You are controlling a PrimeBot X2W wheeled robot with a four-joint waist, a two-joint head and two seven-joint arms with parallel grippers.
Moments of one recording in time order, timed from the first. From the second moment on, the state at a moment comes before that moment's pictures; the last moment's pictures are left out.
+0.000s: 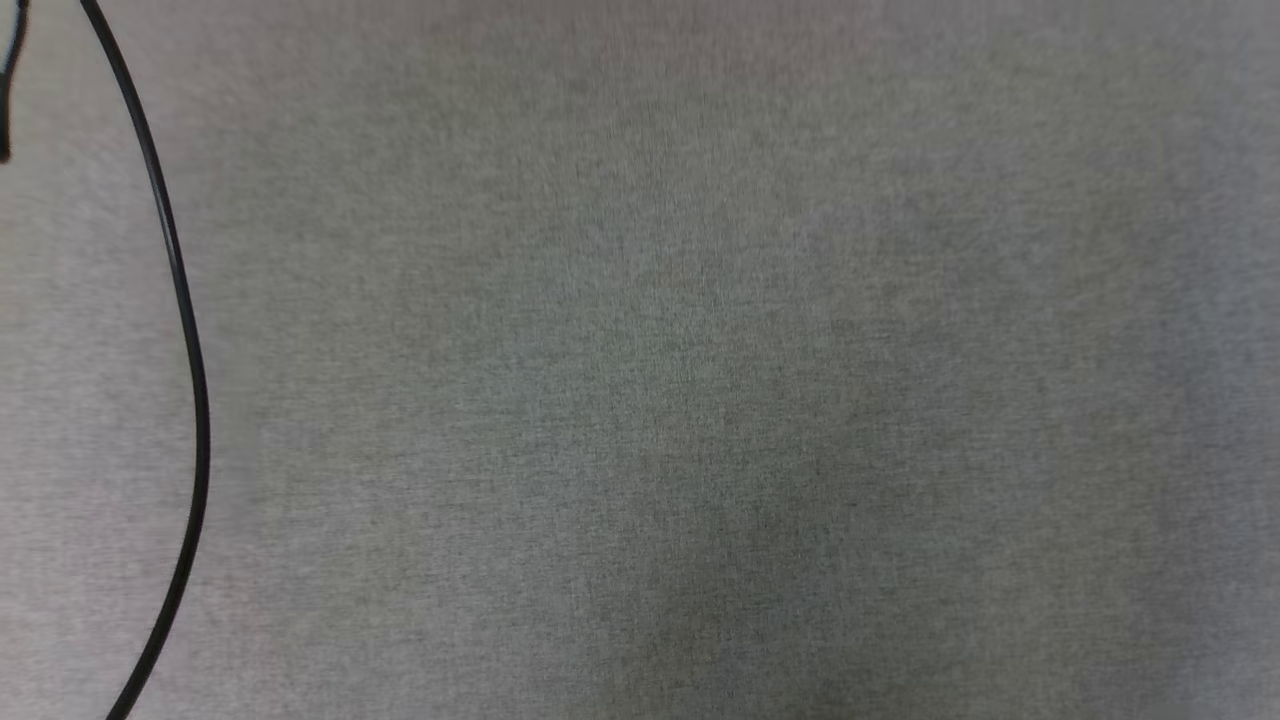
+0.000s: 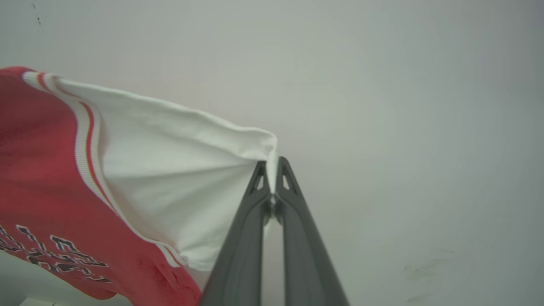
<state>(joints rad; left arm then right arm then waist) -1.62 0.46 -0.41 0.86 -0.43 -0.01 0.01 -1.62 -0.28 -0.01 0.77 0.18 0.13 0.17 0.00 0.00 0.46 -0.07</state>
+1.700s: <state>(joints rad) -0.10 0.46 -0.34 0.46 -0.77 0.06 -0.21 0.00 -0.20 -0.03 0.38 0.49 0.13 0.10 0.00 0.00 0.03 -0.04</state>
